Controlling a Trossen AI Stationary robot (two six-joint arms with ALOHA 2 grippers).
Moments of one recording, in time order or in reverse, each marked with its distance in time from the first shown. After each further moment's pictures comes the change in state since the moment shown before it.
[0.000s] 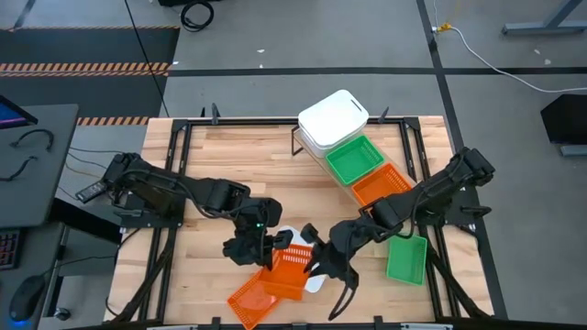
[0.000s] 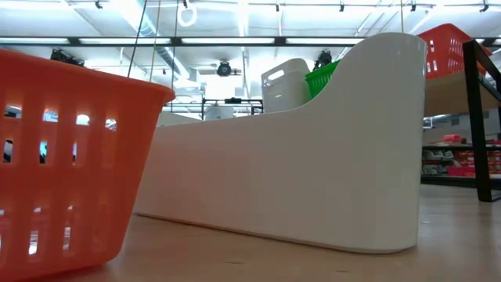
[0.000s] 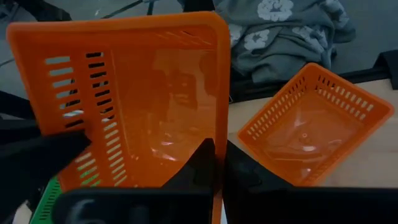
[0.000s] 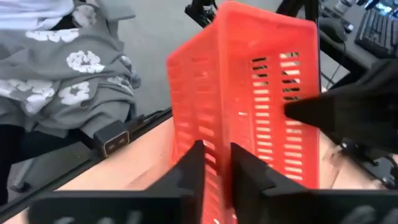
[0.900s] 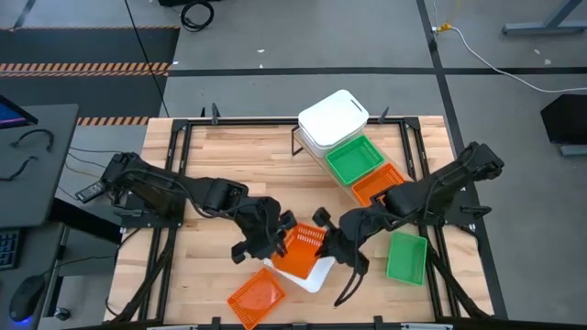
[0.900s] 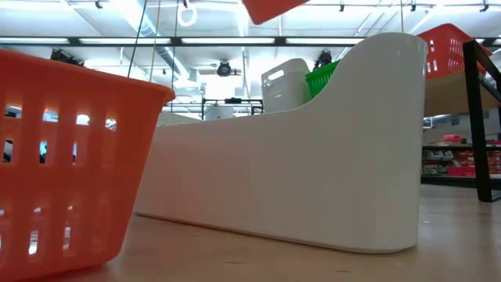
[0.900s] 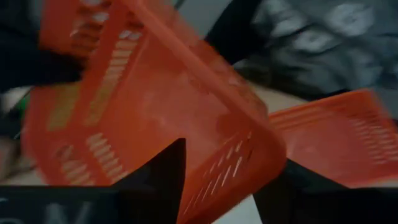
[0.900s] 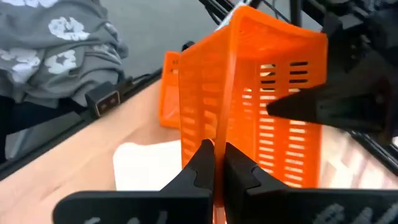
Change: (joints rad) left arm -0.014 -0.011 0.000 0.028 -0.228 -0.497; right arm -0.030 -0.106 0.000 -0.203 0.095 -0.002
